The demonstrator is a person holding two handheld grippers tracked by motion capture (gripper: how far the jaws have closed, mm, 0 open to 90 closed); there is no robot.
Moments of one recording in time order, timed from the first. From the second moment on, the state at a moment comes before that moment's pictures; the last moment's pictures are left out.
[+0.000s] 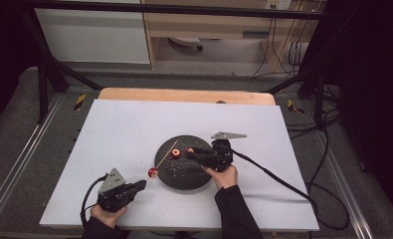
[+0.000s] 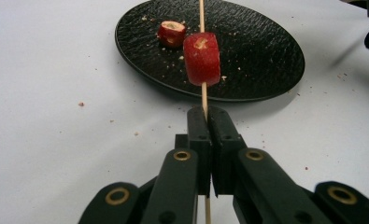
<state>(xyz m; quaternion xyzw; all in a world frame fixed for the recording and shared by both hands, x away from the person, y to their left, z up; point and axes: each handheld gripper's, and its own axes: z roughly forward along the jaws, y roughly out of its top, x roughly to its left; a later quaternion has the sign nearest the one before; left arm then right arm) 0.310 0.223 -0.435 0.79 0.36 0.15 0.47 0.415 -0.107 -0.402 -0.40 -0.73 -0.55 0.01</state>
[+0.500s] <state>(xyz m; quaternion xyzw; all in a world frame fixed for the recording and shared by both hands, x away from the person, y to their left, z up) 0.309 0.223 -0.435 0.78 0.36 0.15 0.48 0.407 -0.103 -0.412 -0.43 -0.65 -0.62 0.00</state>
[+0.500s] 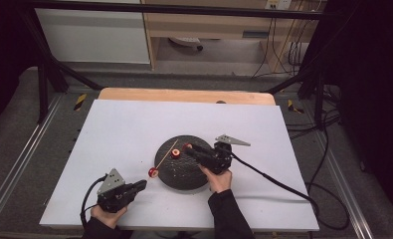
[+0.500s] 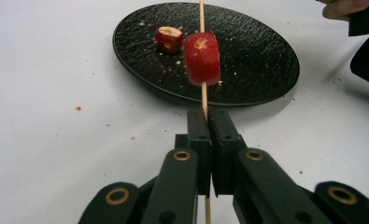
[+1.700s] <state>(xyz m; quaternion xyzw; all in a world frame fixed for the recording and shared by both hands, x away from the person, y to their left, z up) 0.306 0.211 -0.436 0.77 0.36 0.14 0.51 0.421 -0.096 -0.416 -0.48 -0.51 -0.72 0.00</state>
